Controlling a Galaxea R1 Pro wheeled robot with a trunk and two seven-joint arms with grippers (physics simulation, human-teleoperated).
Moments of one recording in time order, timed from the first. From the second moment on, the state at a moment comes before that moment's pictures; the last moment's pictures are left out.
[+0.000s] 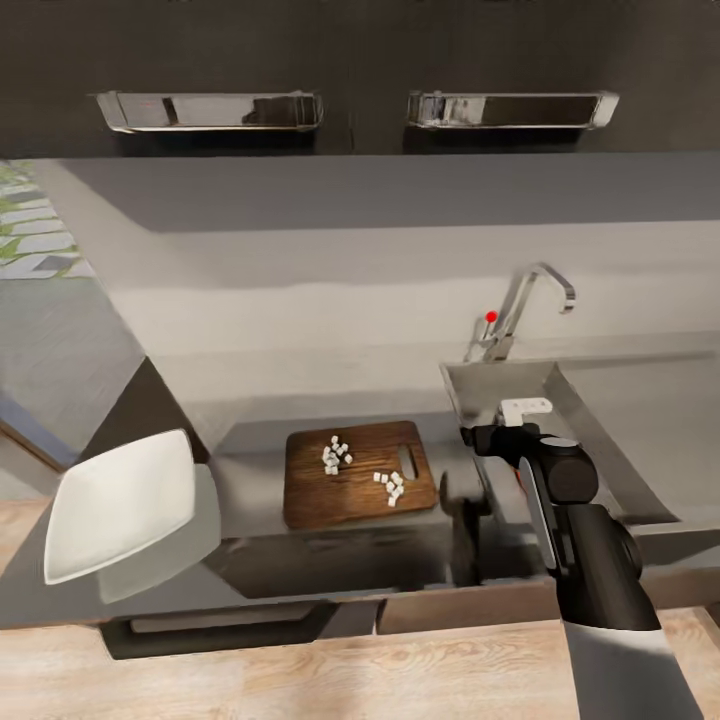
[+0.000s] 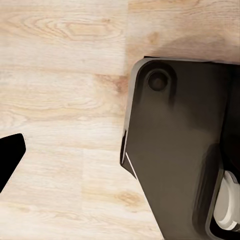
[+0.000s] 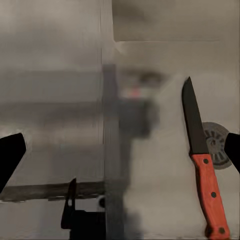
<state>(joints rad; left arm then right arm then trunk) 0.40 0.06 -0.11 -0.90 0.21 -0.15 0.19 -0.63 0.02 -0.01 -1.59 0.14 0.98 0.08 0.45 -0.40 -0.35</state>
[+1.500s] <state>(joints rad) 0.40 0.06 -0.11 -0.90 0.21 -0.15 0.19 -0.63 0.02 -0.01 -1.59 0.14 0.98 0.08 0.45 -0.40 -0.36</state>
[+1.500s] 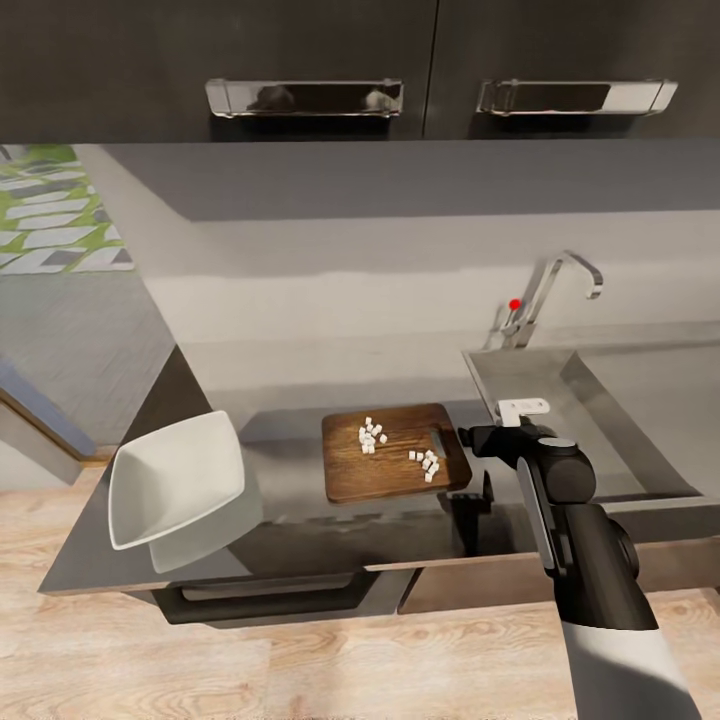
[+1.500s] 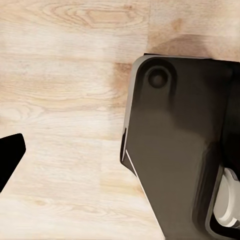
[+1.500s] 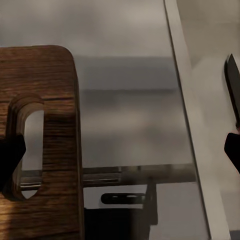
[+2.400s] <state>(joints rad) 0.40 0.06 -0.11 -0.90 0.21 -0.15 0.19 -0.63 0.02 -0.01 -1.59 0.14 0.98 0.08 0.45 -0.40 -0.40</state>
